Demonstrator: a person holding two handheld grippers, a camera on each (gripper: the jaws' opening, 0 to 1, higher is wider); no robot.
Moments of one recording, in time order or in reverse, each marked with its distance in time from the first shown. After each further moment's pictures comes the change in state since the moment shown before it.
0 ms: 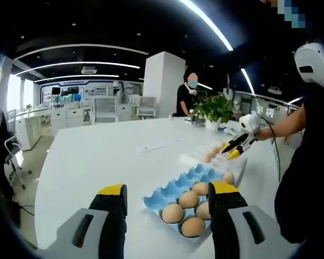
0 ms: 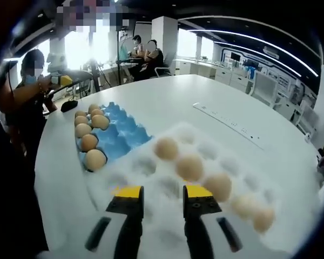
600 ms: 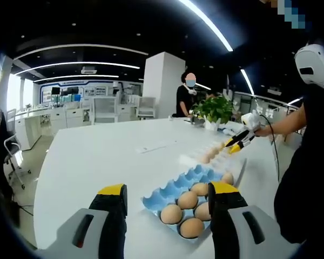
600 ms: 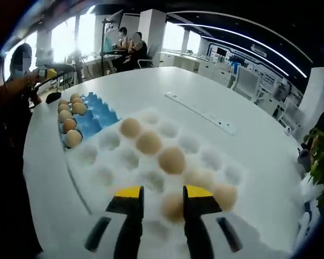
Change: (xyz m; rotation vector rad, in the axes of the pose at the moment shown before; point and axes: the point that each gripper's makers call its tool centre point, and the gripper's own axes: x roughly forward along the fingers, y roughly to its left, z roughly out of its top) left arm 0.001 -0.002 0.000 -0.002 -0.004 -0.008; right arm -0.034 -0.053 -0.030 0.004 0.074 -0.140
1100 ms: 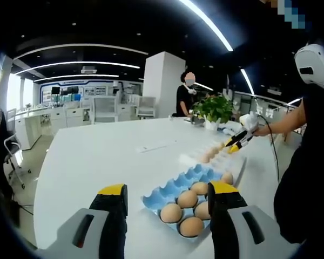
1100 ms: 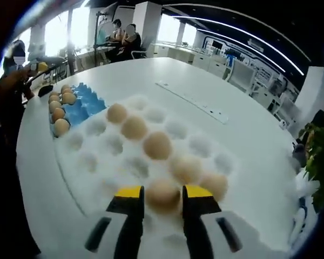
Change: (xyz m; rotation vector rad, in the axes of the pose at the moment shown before) left arm -0.002 0.001 -0.001 -0.004 0.003 0.001; right arm 0.004 -0.019 -0.022 -0.031 0.108 -0.048
